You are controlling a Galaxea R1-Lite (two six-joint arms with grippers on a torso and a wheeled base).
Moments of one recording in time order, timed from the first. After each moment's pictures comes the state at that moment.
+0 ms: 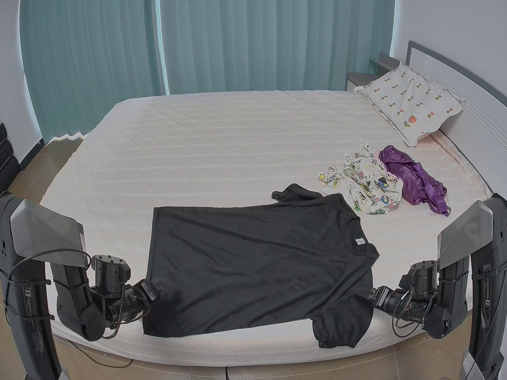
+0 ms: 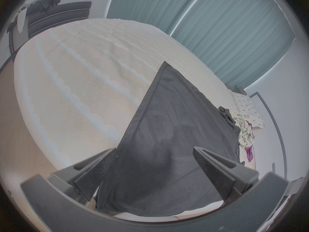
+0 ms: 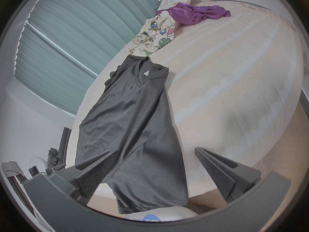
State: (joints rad) left arm -0.18 2.28 -0.28 -1.28 0.02 -0.77; right arm 0.18 2.45 -0.21 -1.55 0.13 0.69
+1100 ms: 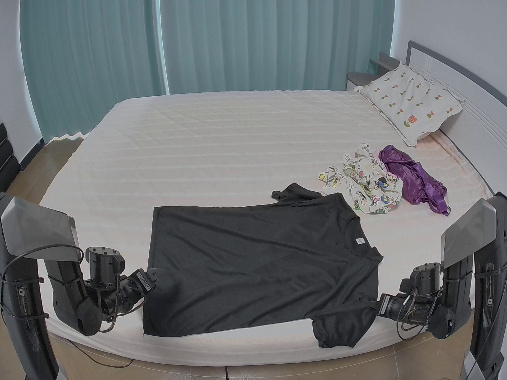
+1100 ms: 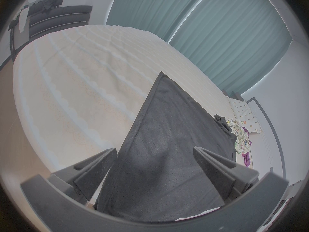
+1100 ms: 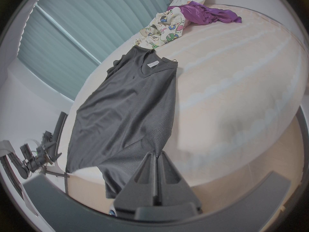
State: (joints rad) left arm -0.15 2.24 -0.31 -1.28 0.03 -0.76; right arm 0.17 2.44 -0.18 -1.50 0.16 0.53
